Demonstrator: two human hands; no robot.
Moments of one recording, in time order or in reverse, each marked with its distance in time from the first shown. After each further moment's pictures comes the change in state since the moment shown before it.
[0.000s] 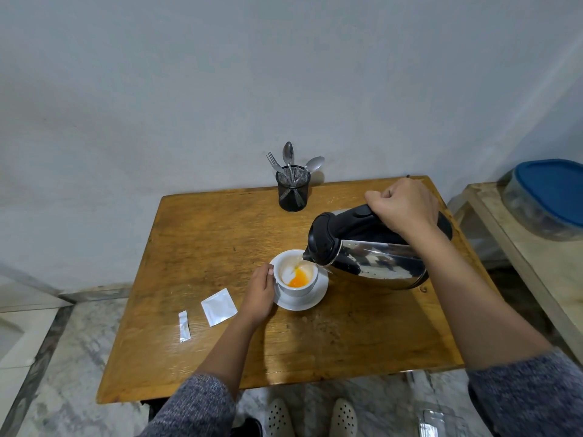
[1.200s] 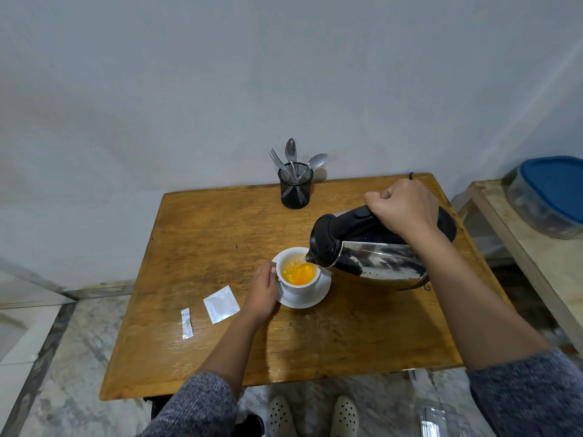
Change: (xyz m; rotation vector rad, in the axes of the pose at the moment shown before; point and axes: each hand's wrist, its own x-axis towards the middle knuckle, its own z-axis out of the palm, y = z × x) left_hand -0.001 0.003 0.000 0.007 -0.002 -0.011; right_hand -0.002 -0.001 0.007 -0.036 -0.011 -0.028
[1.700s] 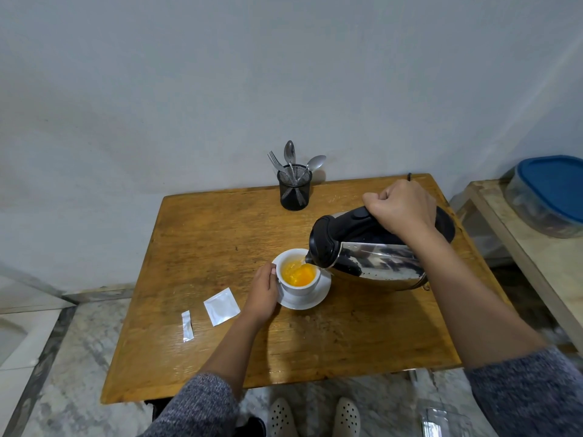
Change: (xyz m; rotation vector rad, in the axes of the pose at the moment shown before) left_hand 0.000 0.002 0.001 0.008 0.000 -0.009; right_hand 0.001 0.001 0.001 -0.013 -0.008 0.009
